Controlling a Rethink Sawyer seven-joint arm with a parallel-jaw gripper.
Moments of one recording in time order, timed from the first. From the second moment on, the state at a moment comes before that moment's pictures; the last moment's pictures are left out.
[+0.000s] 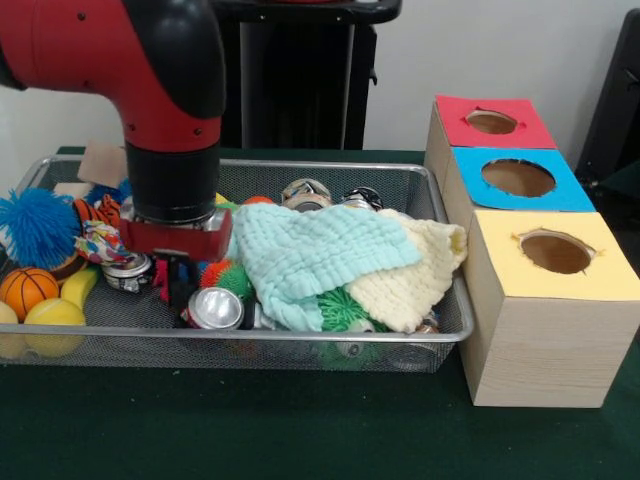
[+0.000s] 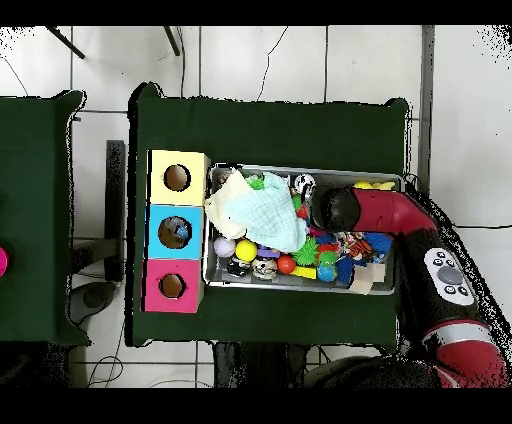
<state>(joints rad) -0.61 -0.45 0.29 1.43 -0.52 0.53 1.83</state>
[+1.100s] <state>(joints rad) -0.41 -0.63 0.25 1.65 -0.34 0.53 1.83</state>
